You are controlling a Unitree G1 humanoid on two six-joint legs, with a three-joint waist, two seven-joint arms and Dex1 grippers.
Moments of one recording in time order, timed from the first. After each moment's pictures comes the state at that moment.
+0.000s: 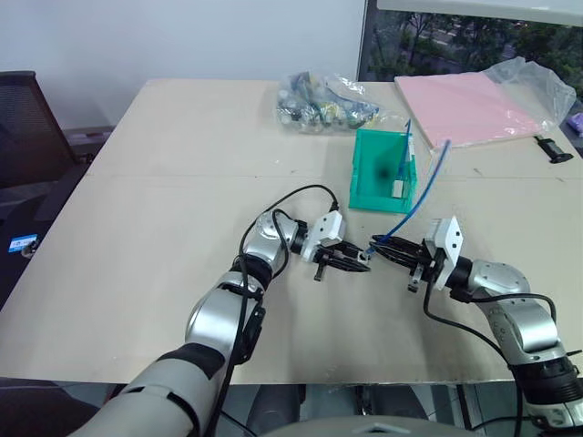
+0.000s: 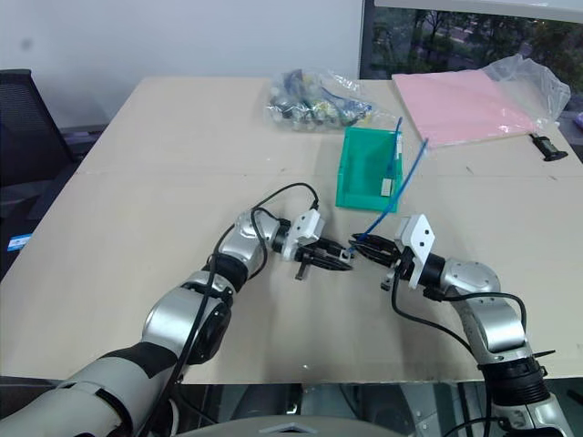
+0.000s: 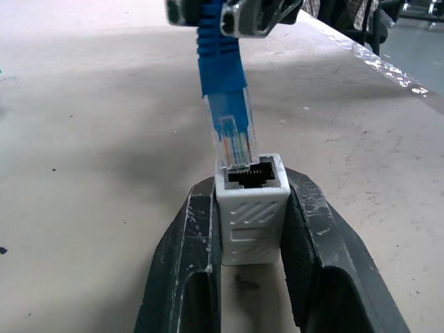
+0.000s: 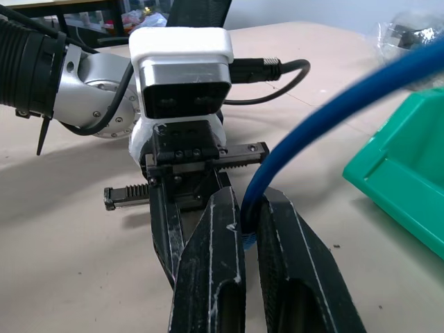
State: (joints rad) left arm -0.91 0.13 -0.14 1.18 -0.04 -0.45 -1.57; right arm -0.13 -0.48 0.08 -0.20 0.40 0.17 0.88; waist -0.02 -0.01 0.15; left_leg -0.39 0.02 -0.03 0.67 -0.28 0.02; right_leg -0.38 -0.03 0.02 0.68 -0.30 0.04
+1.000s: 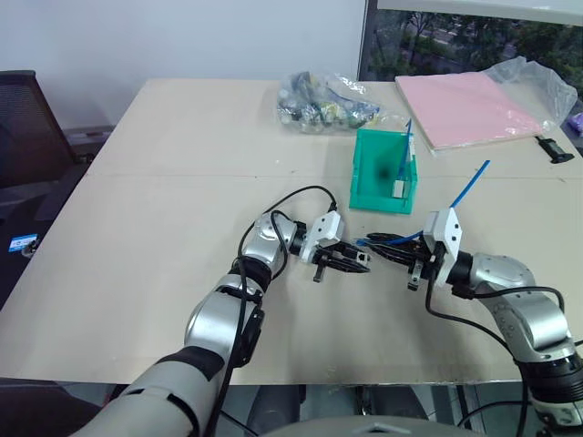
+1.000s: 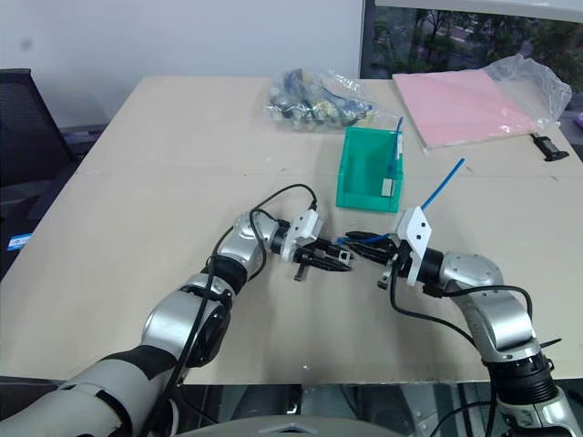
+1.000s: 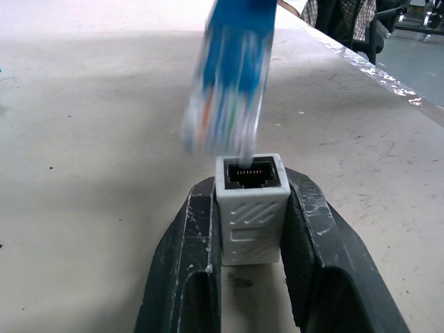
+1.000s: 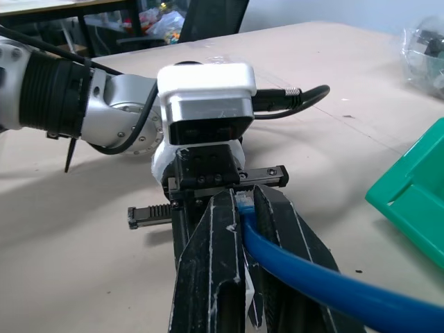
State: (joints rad) left arm -0.89 0.13 -0.13 1.15 -0.04 -0.43 -1.59; right arm -0.16 -0.56 0.07 -0.33 0.48 0.34 0.88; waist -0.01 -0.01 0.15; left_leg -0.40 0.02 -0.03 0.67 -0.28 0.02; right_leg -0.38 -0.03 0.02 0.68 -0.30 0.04
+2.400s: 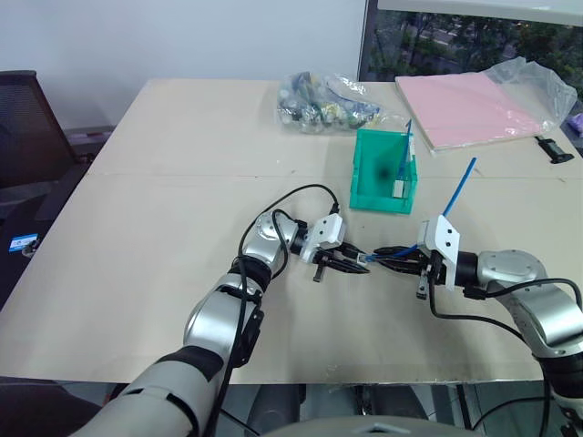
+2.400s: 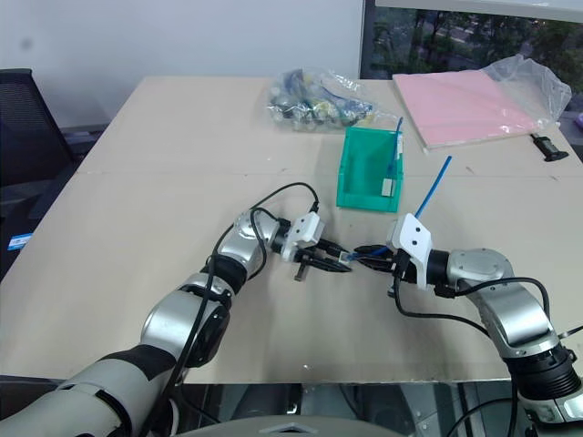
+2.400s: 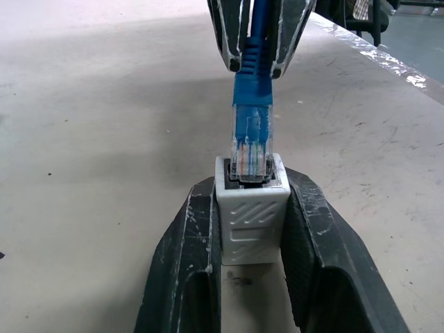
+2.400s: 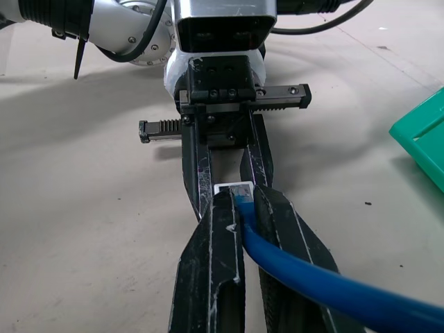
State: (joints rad) left arm -0.89 0.14 -0.17 1.14 -0.02 -0.49 -1.56; right arm -0.19 -0.66 0.12 -0.34 0.38 0.41 0.95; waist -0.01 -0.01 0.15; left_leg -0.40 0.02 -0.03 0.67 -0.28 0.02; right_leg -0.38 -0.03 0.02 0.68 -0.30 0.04
